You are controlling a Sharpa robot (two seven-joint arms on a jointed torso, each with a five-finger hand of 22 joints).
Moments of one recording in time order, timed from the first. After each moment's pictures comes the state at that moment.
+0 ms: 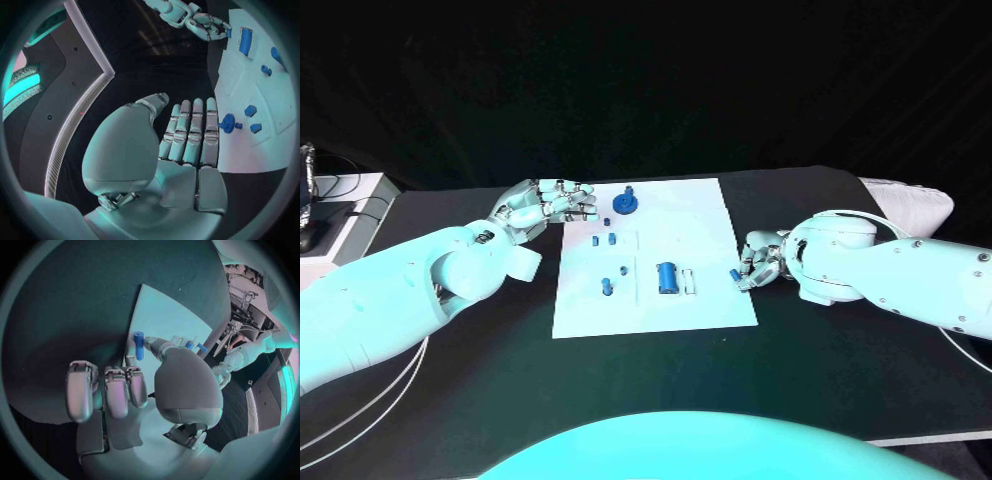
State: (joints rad) left arm 0.84 -0.88 0.30 1.36 -0.25 0.03 0.32; left_hand 1.42 -0.20 0.44 0.19 0.26 0.90 0.20 0.25 0.23 1.13 0.15 0.07 0.07 0.99 0.12 0.21 0.31 0.17 0.96 0.25 0.09 0.22; right arm 1.22 -0.79 -0.19 1.47 -1.24 0.08 -0.48; right_hand 1.19 -0.18 0.50 0.19 0.38 1.02 0.08 0.25 0.91 1.47 0.00 1.51 1.31 1.46 -0.06 1.56 1.31 0.04 1.47 0.04 1.41 1.31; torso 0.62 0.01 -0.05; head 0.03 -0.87
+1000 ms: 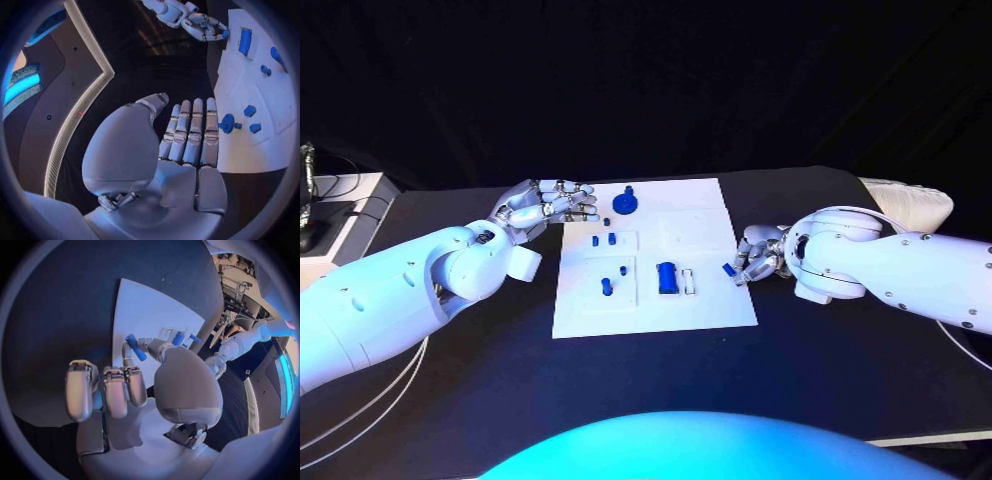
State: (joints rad) left arm 0.84 -0.88 0.30 1.36 -0.25 0.03 0.32; left_hand 1.42 -0.20 0.44 0.19 0.26 0.89 0.21 0.25 0.23 1.12 0.16 0.07 0.07 0.99 0.12 0.21 0.32 0.17 0.96 0.25 0.09 0.22; right arm 1.24 -0.80 -0.20 1.51 -1.15 0.04 -0.48; right_hand 1.16 -0.16 0.59 0.11 0.47 0.98 0.11 0.19 0.87 1.47 0.02 1.49 1.31 1.47 -0.05 1.56 1.31 0.04 1.47 0.05 1.40 1.31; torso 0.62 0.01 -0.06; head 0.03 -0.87
